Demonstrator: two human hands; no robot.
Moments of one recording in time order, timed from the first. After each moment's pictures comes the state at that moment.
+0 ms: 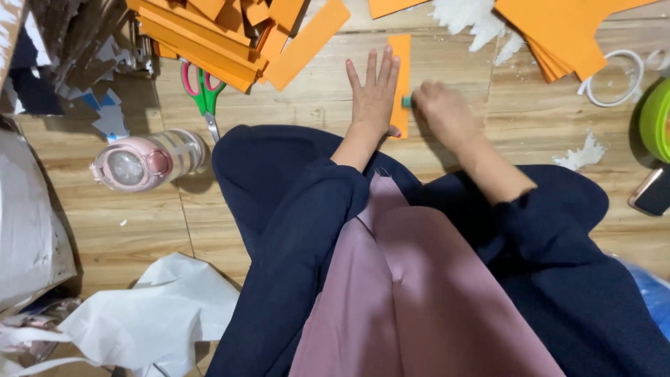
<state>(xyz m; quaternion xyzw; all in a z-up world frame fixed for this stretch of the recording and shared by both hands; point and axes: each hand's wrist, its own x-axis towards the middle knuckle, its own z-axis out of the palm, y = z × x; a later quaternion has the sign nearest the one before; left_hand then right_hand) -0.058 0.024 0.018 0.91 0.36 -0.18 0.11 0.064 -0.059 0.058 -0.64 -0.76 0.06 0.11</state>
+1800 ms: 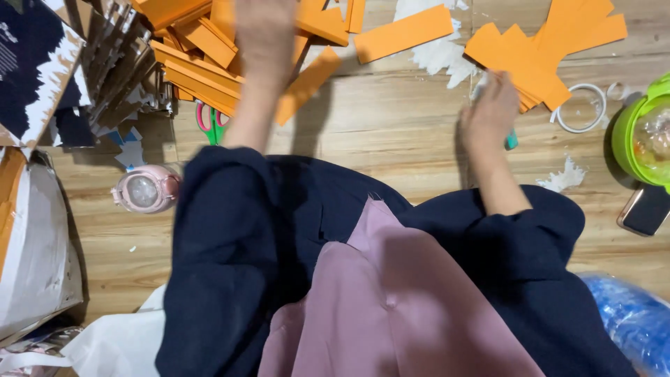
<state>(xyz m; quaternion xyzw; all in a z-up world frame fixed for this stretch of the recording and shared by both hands) -0.085 0.126 0.086 0.92 0.28 0.26 -0.12 0.118 -0.070 0.081 -0.84 -0.53 -0.04 0.10</state>
